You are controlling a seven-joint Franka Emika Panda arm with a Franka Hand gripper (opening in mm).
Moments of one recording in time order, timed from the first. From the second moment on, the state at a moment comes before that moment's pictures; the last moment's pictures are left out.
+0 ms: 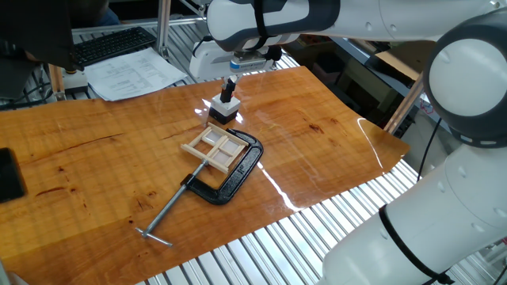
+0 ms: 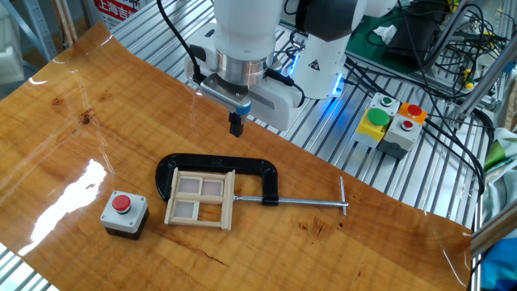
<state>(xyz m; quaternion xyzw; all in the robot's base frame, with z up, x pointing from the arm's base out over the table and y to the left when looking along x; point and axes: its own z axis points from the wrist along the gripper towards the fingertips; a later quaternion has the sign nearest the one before) 0.499 0.000 0.299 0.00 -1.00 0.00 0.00</state>
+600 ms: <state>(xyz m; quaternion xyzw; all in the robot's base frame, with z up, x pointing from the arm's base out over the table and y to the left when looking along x) 0.499 0.000 0.298 -0.07 -1.00 -0.02 0.02</state>
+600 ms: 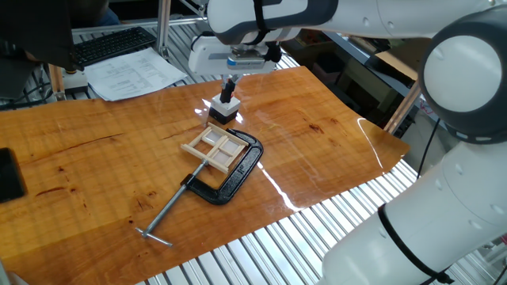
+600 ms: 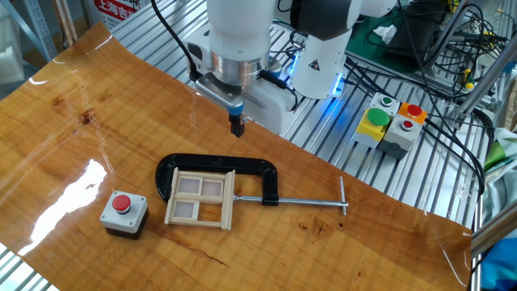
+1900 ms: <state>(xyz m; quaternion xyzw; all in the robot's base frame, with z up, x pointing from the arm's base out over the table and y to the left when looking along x) 0.534 -0.028 0.279 -0.18 -0.98 -0.03 0.02</state>
